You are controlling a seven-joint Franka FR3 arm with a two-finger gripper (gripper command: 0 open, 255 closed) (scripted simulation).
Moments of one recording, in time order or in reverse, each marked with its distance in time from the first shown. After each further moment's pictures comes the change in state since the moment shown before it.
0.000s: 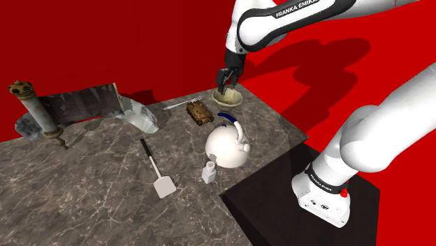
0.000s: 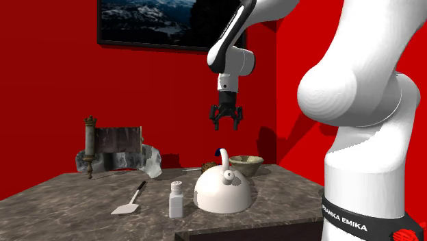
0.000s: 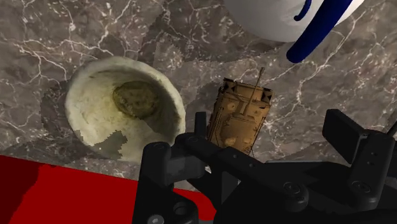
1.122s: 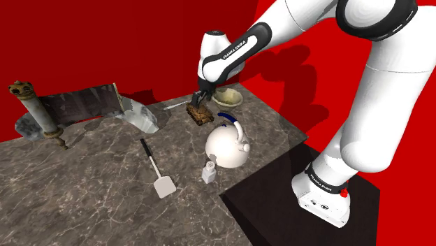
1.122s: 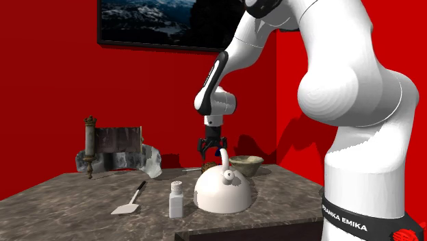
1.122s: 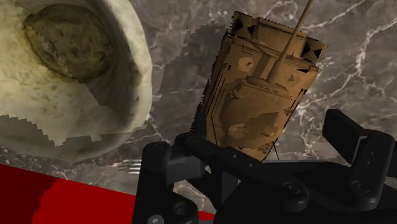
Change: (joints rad) arm 0.018 0.525 0.010 0.239 -0.046 0.307 0.000
